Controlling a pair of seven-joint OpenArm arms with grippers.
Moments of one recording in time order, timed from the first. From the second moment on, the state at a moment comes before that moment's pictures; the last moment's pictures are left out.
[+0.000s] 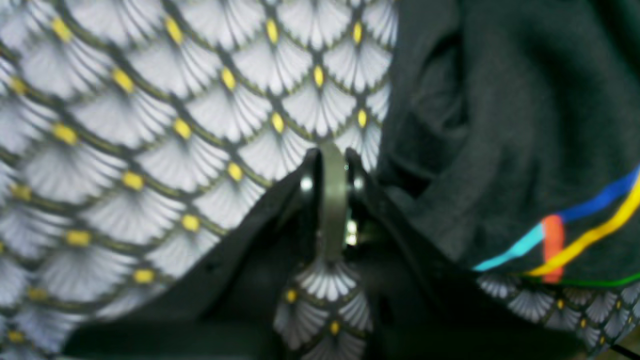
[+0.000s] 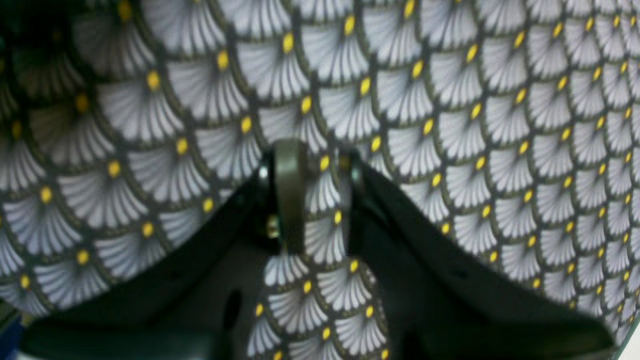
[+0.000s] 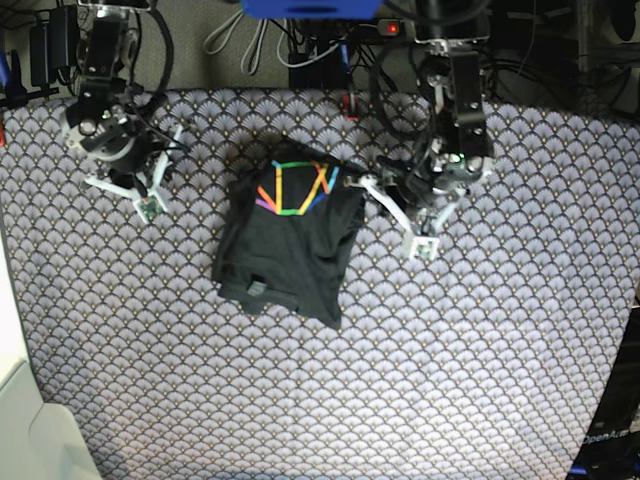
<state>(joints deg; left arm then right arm) 3.8 8.0 -8.3 89.0 -4.8 -18.2 50.4 -13.1 4.2 16.5 100.3 -9.0 39.7 -46.0</state>
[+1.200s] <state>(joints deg) 9.9 -1.9 -10.6 108.1 -5.0 -18.9 59.4 -12.3 -1.6 1.0 114.1 -8.8 39.9 -51.0</state>
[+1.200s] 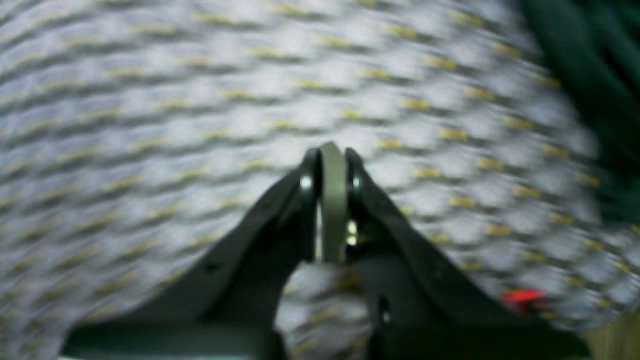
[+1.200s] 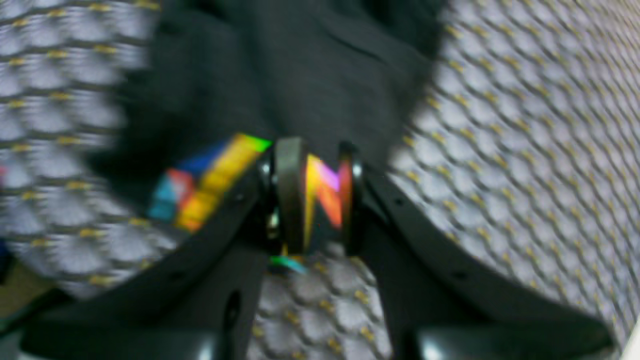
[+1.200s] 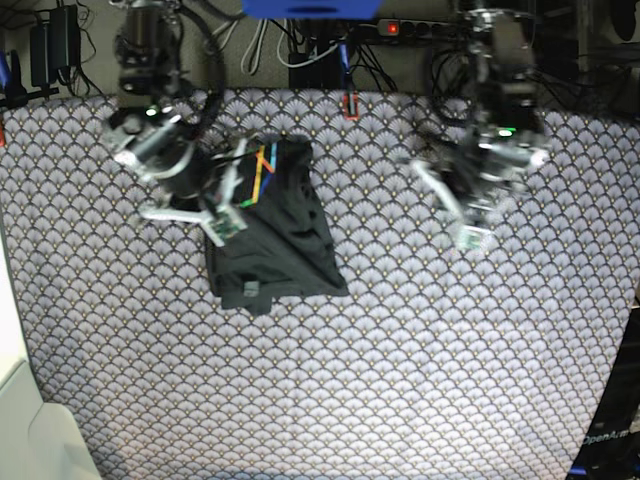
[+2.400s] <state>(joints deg) 32.5 -10.9 -31.1 113.3 -5.4 -40.3 60.8 -15.2 -3.6 13.3 115.9 -9.2 39.9 -61.3</state>
